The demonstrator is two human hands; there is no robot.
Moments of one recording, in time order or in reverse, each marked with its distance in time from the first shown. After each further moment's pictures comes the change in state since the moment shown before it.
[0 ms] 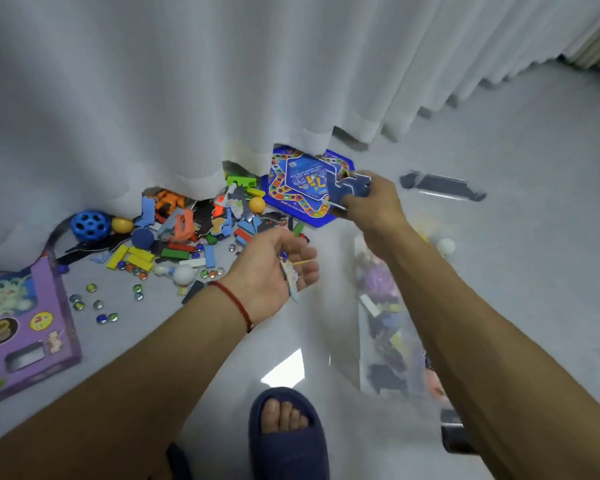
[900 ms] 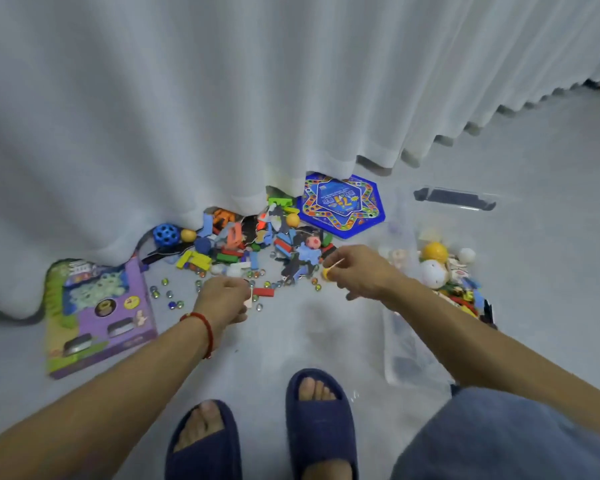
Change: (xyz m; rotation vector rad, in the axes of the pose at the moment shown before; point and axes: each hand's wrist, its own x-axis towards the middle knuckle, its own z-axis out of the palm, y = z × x) left_hand -0.088 -0.018 -0.100 0.613 0.581 0.266; right_hand -0.139 -0.013 -0.010 -0.602 -0.525 0.034
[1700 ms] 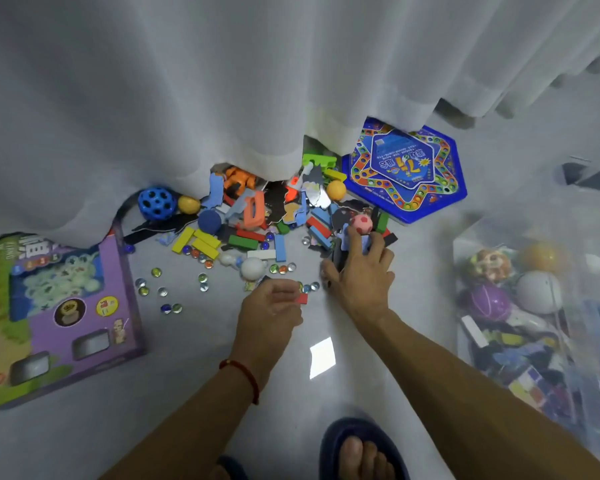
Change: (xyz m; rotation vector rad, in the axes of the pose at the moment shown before) left_hand 0.114 -0.059 0.047 -0.136 -0.061 0.053; right_hand 0.197 0.058 0.146 -0.339 0.360 0.104
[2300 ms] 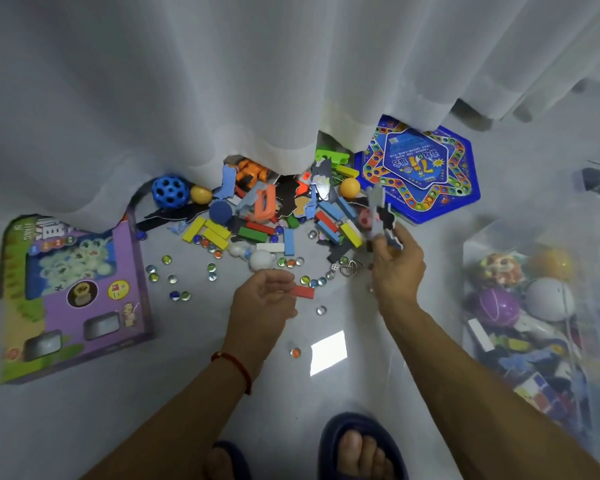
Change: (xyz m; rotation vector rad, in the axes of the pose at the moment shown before) left_hand 0.001 -0.003 -0.017 -0.023 0.031 0.072; right_hand -0.002 0.001 -0.039 0.866 0.211 0.258
